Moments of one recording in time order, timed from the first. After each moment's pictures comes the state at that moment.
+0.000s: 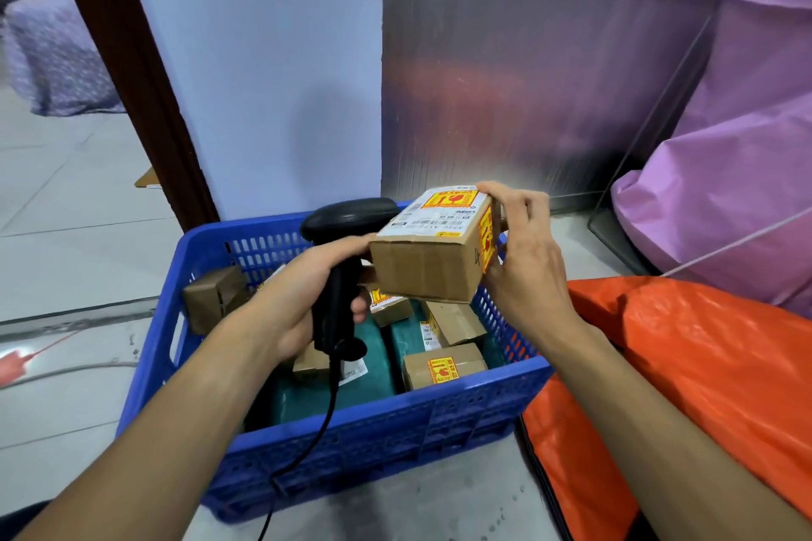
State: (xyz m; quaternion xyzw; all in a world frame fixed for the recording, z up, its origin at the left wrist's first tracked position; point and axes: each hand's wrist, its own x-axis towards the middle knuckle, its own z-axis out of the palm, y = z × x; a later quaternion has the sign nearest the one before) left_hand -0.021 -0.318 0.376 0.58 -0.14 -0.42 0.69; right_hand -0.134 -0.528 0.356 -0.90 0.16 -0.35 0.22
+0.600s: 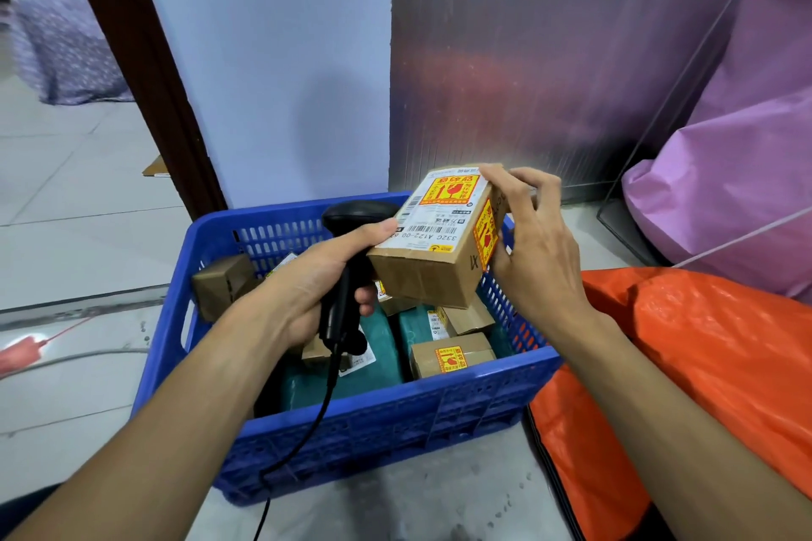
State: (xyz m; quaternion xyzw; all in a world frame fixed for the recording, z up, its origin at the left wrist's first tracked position) left_hand -0.018 -0.317 0.372 0.59 -0.11 -0.44 0.67; right_hand -0.132 -0.525 0.356 -0.91 0.13 -0.36 0.14
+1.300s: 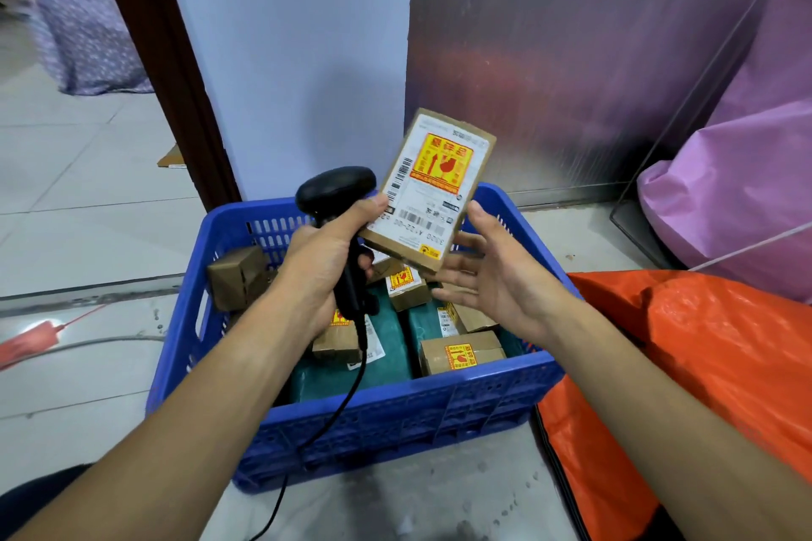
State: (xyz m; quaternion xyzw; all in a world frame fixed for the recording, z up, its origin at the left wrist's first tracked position) left_hand -0.011 -0.319 0.363 0.57 -0.04 -0.26 0.78; right_hand -0.117 -0.491 0.357 -0.59 0.22 -0.02 0.77
